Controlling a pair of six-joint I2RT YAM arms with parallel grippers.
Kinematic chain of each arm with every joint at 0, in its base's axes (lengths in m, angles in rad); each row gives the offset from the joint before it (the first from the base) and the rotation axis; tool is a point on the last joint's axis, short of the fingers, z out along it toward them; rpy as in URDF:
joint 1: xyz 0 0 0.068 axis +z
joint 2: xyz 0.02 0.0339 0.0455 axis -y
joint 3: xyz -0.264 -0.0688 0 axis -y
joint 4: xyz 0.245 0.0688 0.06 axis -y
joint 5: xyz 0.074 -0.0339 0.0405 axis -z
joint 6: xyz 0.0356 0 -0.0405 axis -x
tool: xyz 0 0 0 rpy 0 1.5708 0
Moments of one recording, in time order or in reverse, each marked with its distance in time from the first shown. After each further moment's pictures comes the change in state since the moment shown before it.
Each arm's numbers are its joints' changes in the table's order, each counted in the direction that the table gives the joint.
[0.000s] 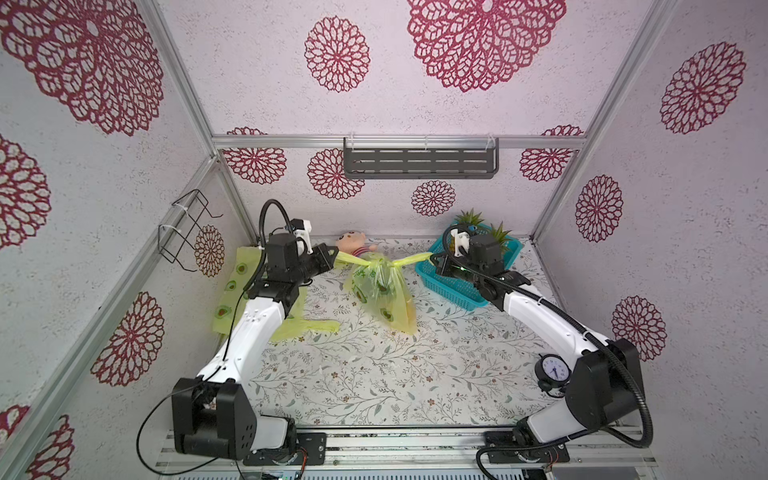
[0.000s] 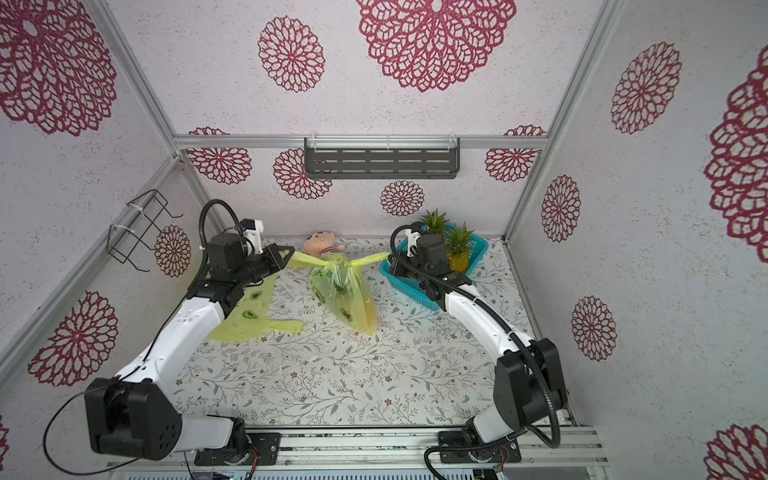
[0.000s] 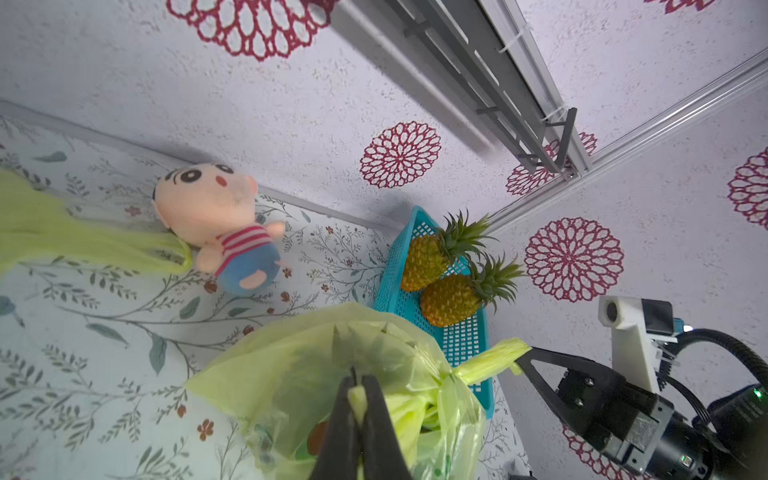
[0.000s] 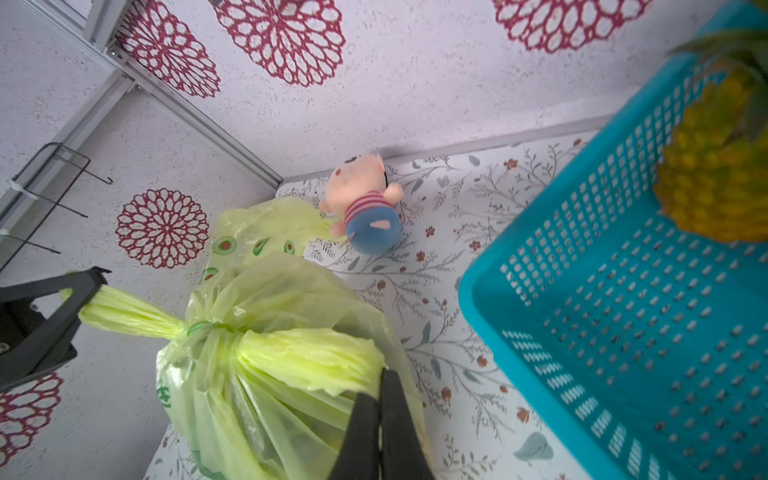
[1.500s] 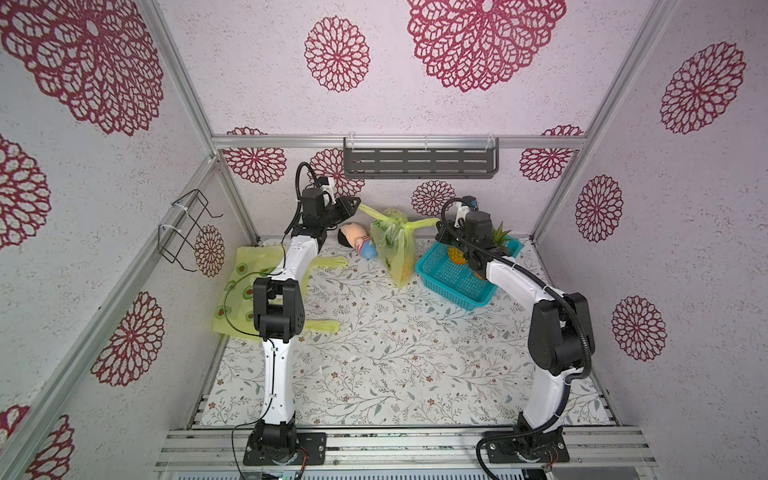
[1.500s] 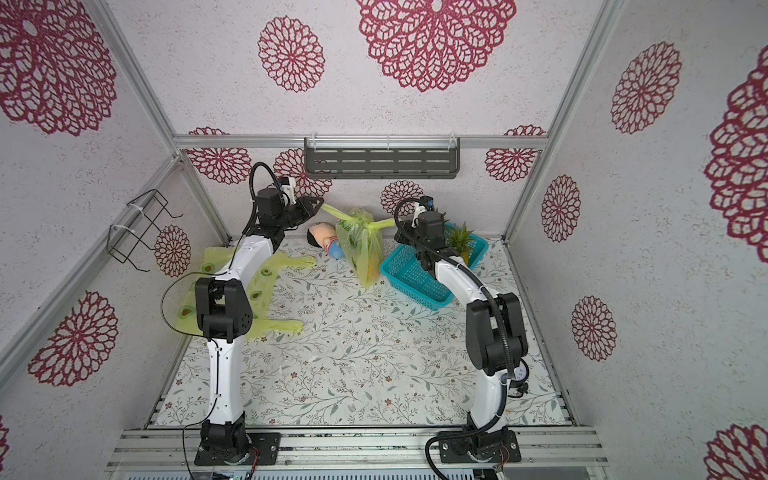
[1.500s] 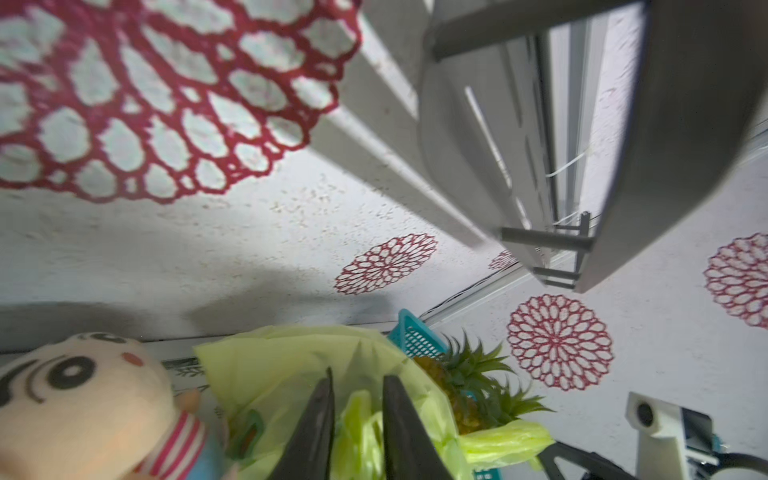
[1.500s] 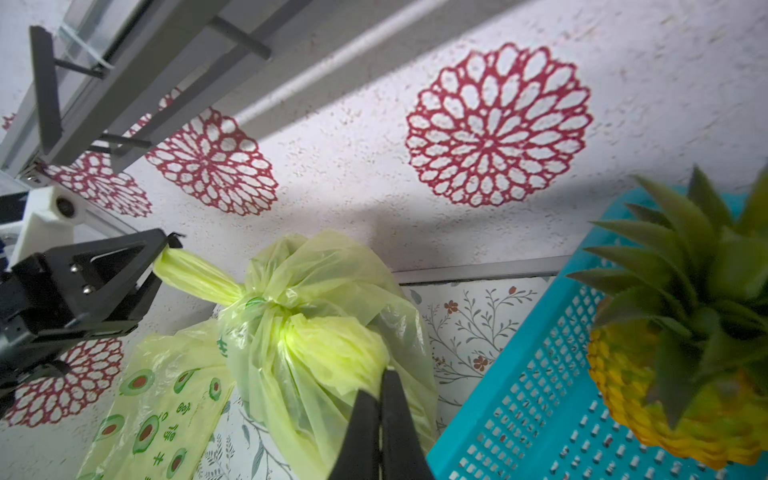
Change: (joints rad) left arm -0.002 -0.915 0.909 0.173 0.121 0.115; right arm -0.112 -0.360 0.278 0.221 0.093 0.010
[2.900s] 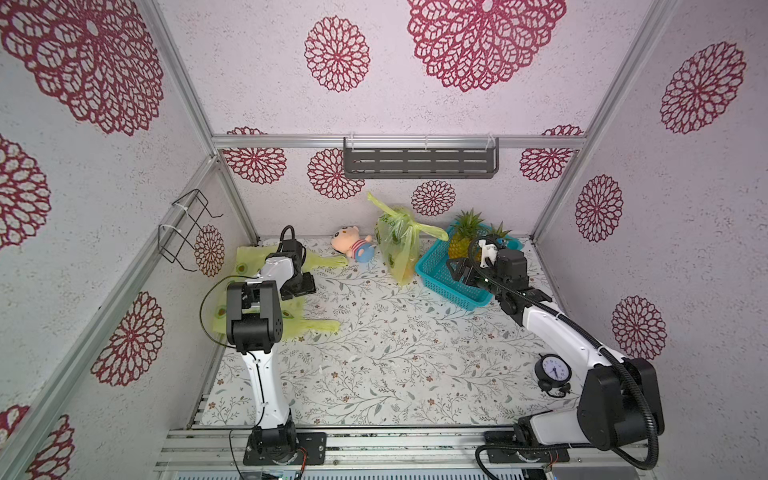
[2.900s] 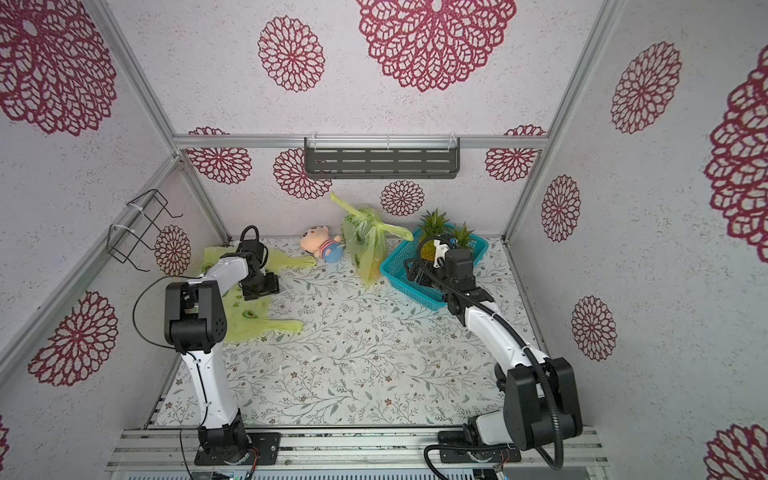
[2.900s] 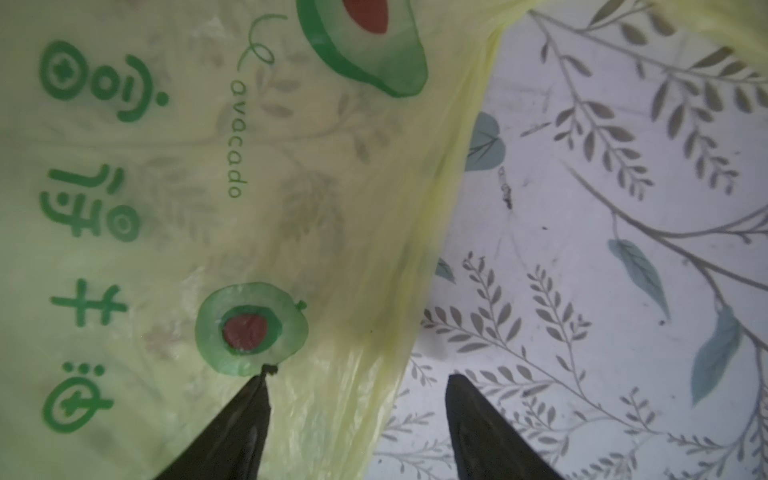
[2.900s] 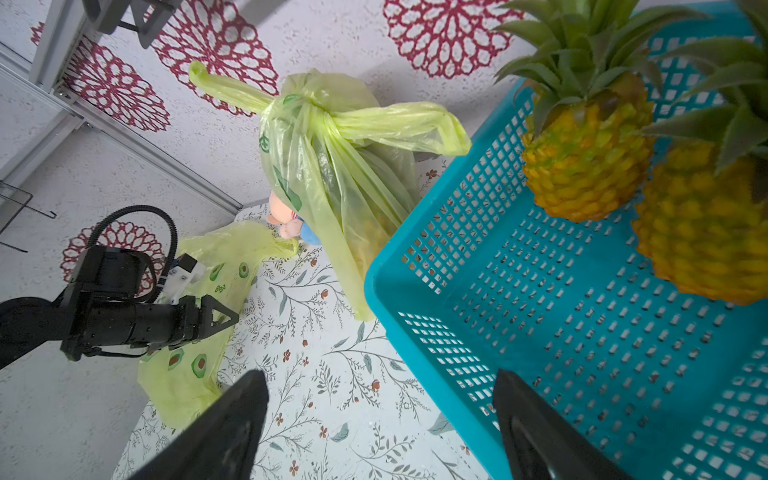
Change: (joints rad) left arm 0.152 0.172 -0.491 -0.835 -0.596 -0.457; right arm -0.033 0.517 -0.570 -0.093 -0.140 -0.002
